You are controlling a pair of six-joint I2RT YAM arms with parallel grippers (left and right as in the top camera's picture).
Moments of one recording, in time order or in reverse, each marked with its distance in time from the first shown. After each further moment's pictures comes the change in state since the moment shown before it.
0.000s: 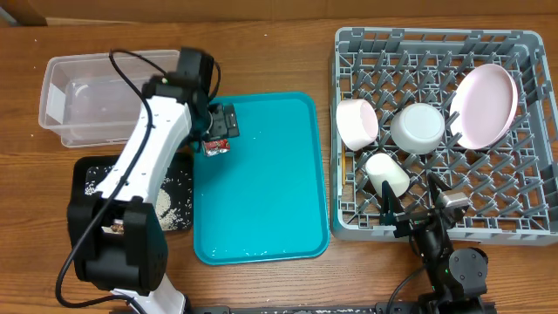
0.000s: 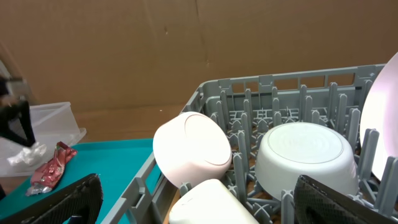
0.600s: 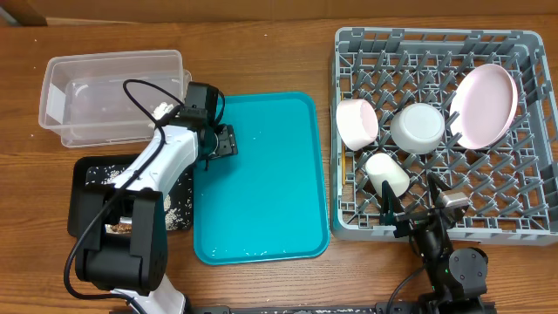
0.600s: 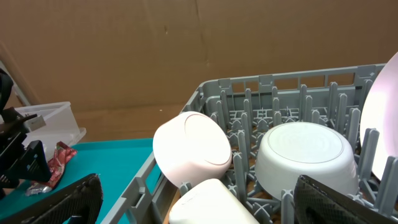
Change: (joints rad) left arm 0.000 0.000 -0.316 0.402 0.000 0.011; right arm 0.000 0.000 0.000 -0.001 0.000 0.000
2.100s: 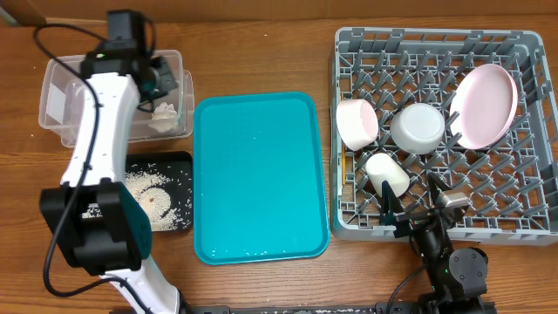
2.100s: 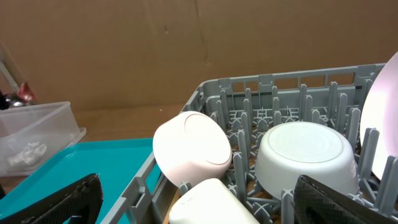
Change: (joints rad) left arm 0.266 0.116 0.591 -0.309 -0.010 0.022; right arm 0.000 0.000 0.000 -0.001 0.000 0.000
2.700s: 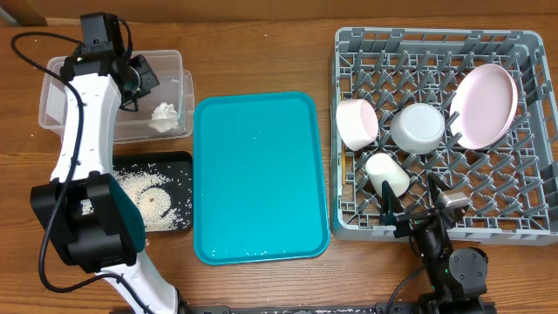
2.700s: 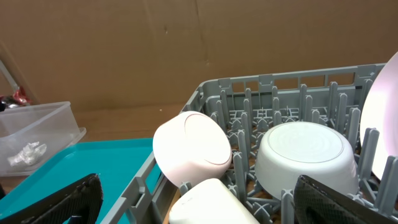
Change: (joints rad) left arm 0.067 0.024 0.000 0.053 0.032 0.005; right arm 0.000 0.000 0.000 0.000 0.000 0.000
